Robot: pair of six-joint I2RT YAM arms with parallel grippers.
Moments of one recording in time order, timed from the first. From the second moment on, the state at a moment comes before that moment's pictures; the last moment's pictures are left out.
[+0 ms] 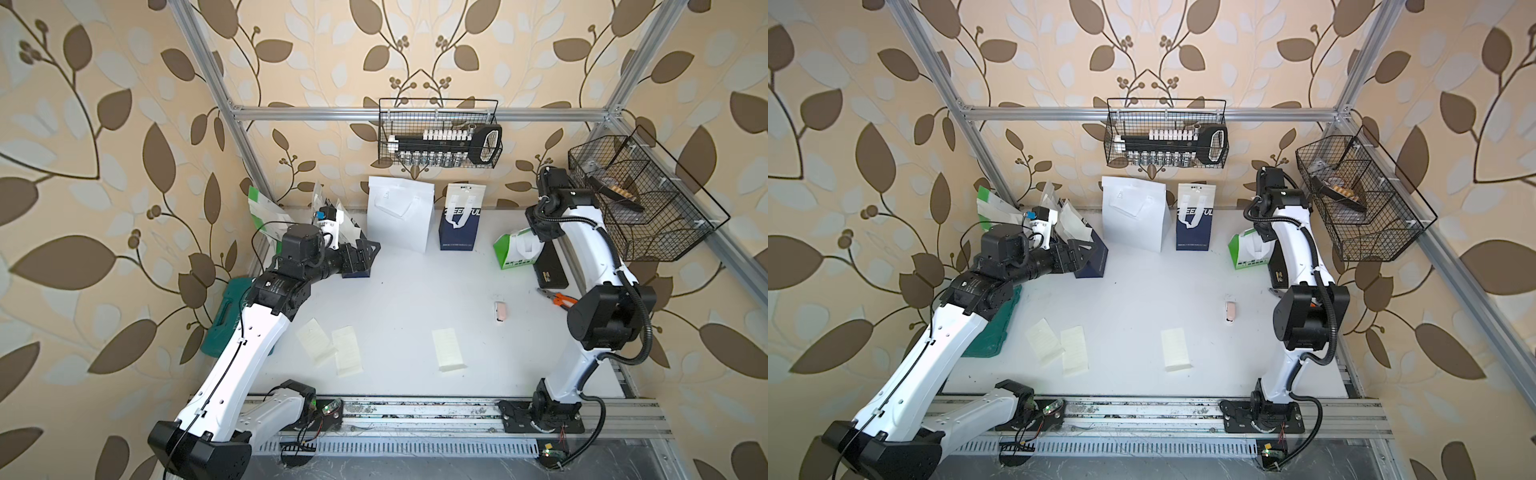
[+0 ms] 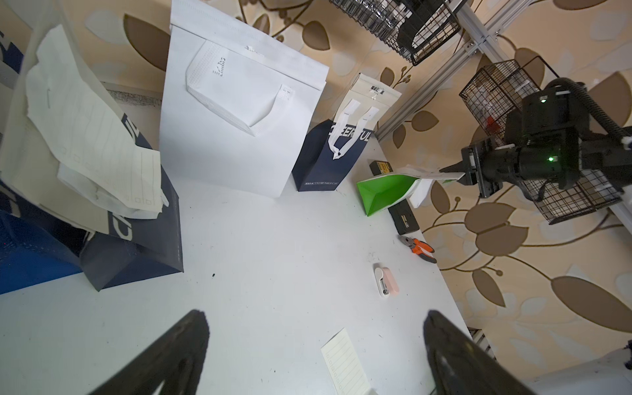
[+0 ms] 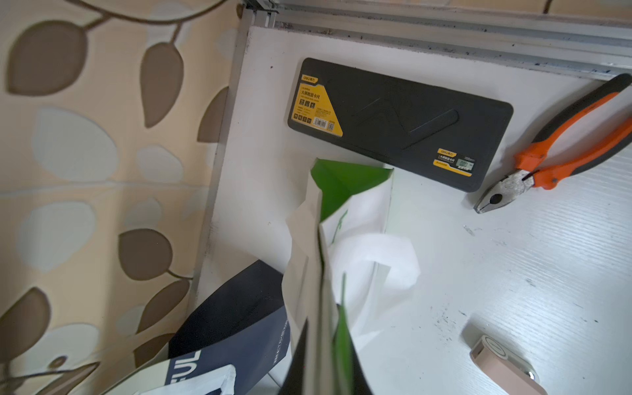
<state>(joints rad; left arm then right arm) -0.27 1.05 1.16 -0.55 0.39 -0.45 -0.05 1.82 1.91 -1.13 0.27 1.29</state>
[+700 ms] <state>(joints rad) -0.65 1.00 1.12 -0.39 0.51 -0.34 0.22 1.10 1.41 -1.04 0.17 1.12</state>
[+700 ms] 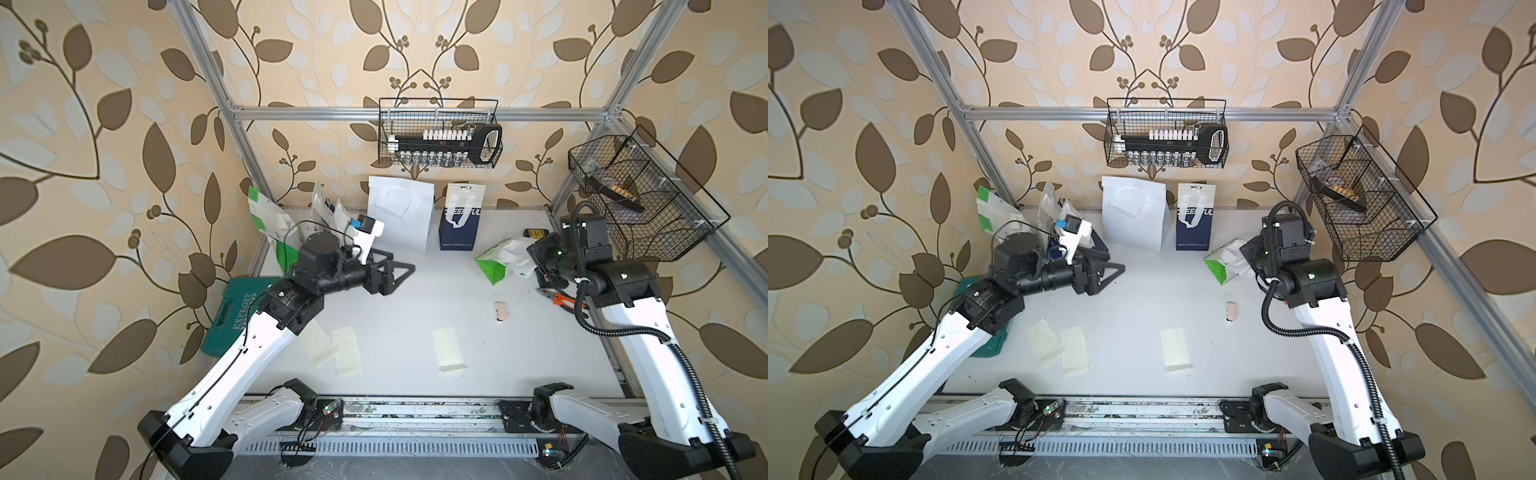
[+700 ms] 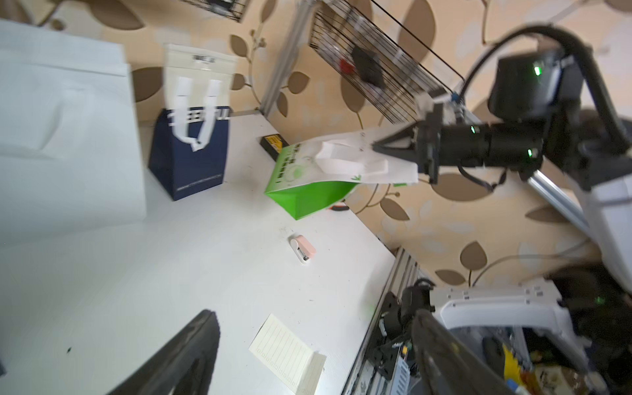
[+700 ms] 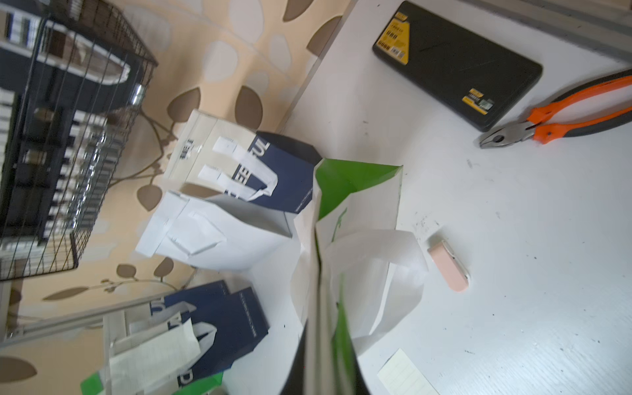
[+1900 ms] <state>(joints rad) -1.36 1.50 1.25 -0.05 -0.56 0.56 0.54 1.05 1.23 -0.86 0.12 1.27</state>
